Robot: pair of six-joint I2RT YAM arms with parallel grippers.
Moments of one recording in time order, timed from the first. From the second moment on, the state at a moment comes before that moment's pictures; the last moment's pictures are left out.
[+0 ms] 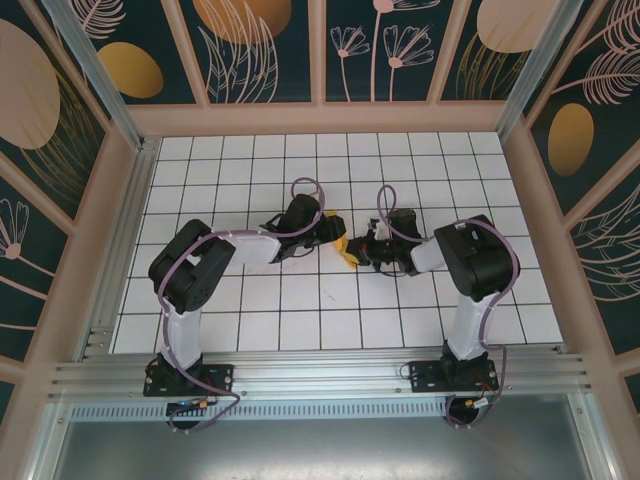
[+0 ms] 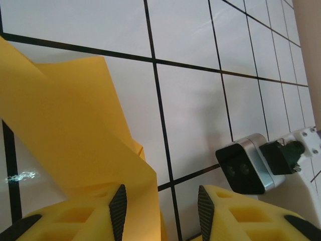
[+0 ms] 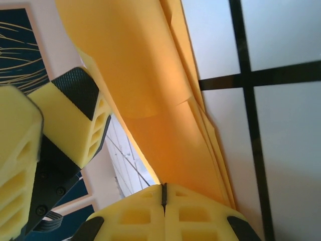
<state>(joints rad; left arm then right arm) -0.69 1.98 1.08 0.26 0.18 -0.86 0.36 1.89 0.66 0.53 -0.84 1.07</state>
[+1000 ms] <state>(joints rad) -0.69 2.00 1.12 0.25 0.18 -0.86 0.48 1.76 0.82 0.02 -0.43 0.46</state>
